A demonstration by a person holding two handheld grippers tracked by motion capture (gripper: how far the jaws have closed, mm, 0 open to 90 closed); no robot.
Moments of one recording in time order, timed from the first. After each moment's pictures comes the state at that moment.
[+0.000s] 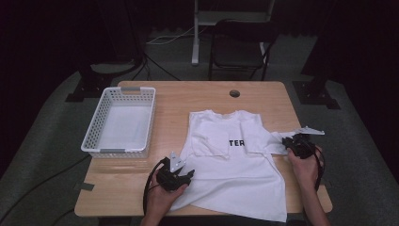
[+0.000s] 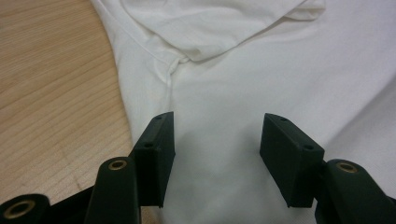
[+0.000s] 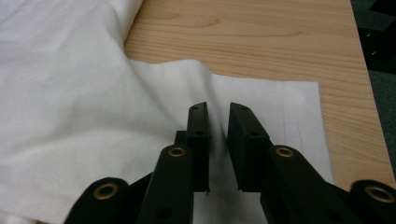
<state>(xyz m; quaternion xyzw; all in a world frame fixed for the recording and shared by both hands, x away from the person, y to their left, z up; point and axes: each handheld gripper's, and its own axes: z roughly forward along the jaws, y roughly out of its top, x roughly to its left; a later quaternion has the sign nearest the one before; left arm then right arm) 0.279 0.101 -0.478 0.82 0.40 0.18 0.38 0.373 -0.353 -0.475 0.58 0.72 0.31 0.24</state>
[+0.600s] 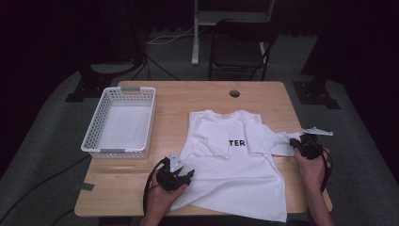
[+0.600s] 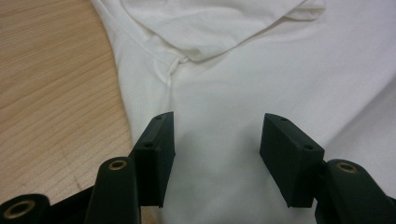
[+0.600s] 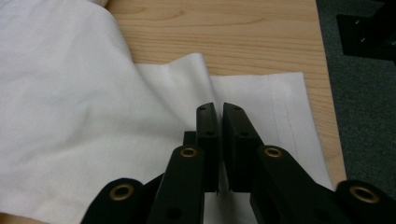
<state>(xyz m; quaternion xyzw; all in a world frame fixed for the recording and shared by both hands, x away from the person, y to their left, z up) 0.279 0.102 -0.478 0.82 0.40 0.18 0.38 0.369 -0.373 -0.474 0.60 0.70 0.30 0.24</state>
